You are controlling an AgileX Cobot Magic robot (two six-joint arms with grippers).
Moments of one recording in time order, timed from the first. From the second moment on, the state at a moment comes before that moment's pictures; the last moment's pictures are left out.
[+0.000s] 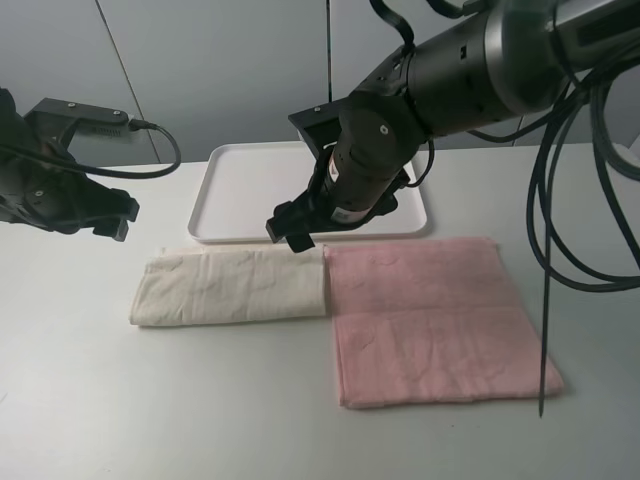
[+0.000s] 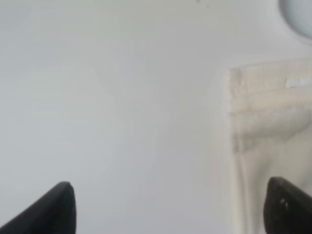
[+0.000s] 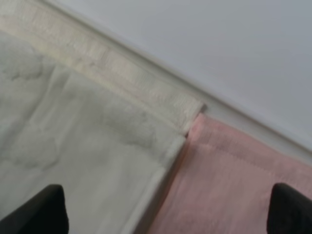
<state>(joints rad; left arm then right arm) -0.27 1.63 -0.92 0.43 0.63 -0.51 0.76 1.92 -1.21 -0.20 0.53 0.40</state>
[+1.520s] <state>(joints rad) -0.15 2.02 -1.08 0.09 0.69 -0.21 0.76 1.92 -1.25 -0.09 0.63 0.28</state>
